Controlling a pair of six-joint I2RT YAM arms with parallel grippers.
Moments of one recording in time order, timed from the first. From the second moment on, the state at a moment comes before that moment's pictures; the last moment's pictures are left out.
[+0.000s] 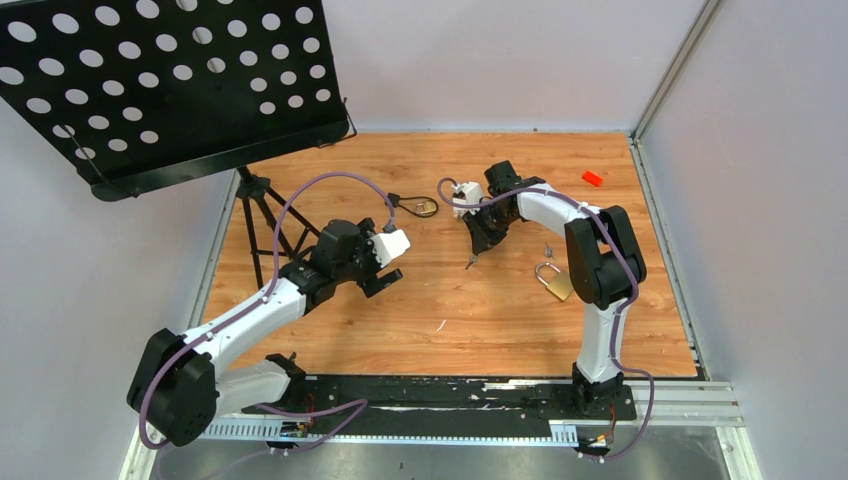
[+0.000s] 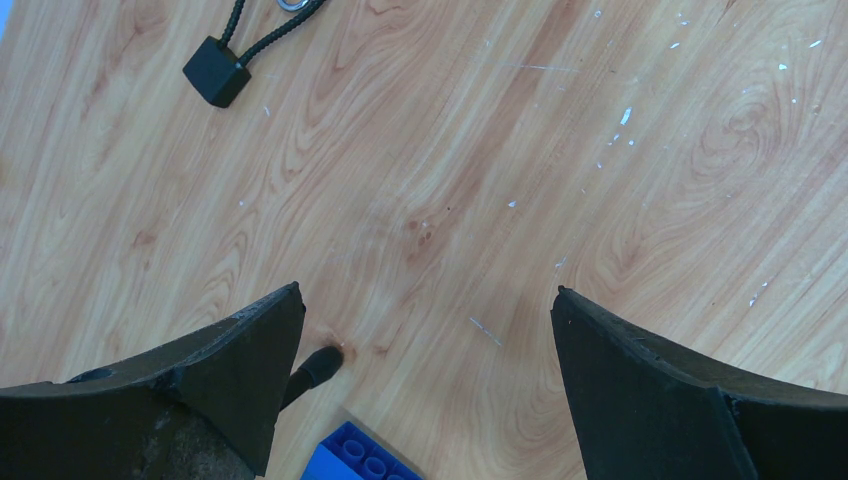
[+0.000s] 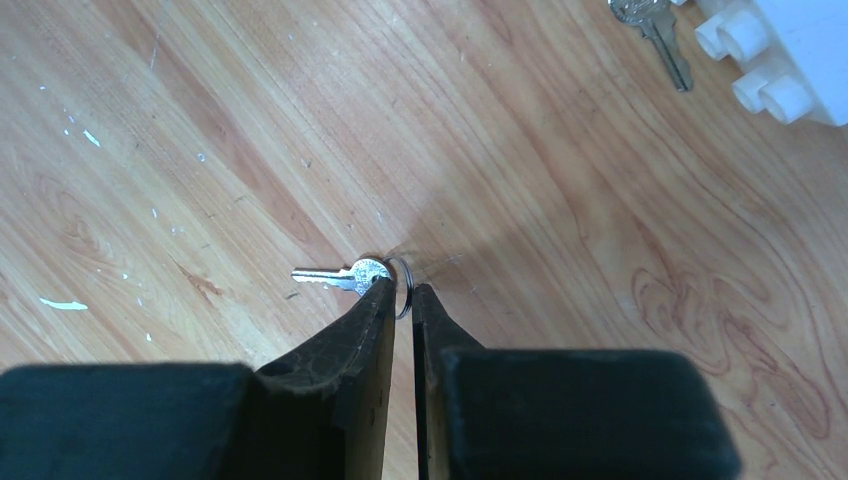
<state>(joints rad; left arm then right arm) -0.57 1.13 0.65 -0.17 0.13 0.55 0.39 2.00 1.41 -0.64 -0.44 -0.38</state>
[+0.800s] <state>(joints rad) -0.57 1.17 0.65 -0.13 0.27 0.51 0.39 1.89 1.41 -0.67 -0.47 -0.35</state>
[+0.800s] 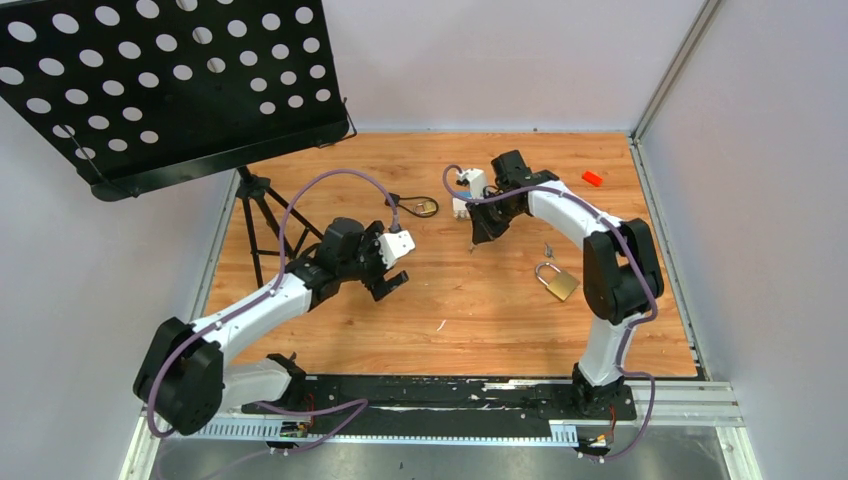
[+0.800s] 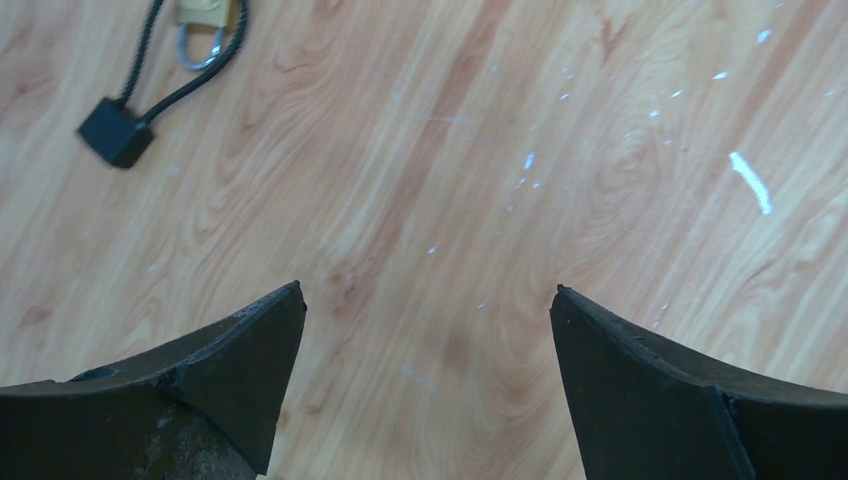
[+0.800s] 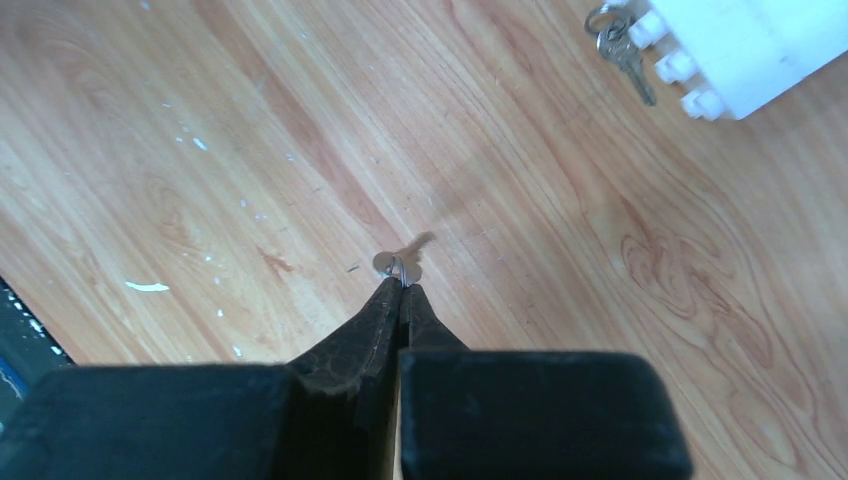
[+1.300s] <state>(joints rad) -0.60 1.45 0.90 0.15 0.51 0.27 0.39 1.62 1.42 -0.67 -0.58 -0.26</state>
